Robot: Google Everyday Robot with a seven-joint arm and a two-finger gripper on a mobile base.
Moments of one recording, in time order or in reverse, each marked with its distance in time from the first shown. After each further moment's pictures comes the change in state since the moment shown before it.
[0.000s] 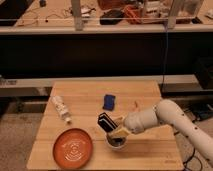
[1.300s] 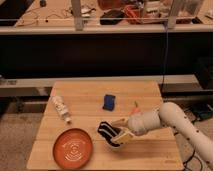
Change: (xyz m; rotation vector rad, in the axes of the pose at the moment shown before) arm -0.016 0.001 -0.003 0.017 0.027 -0.078
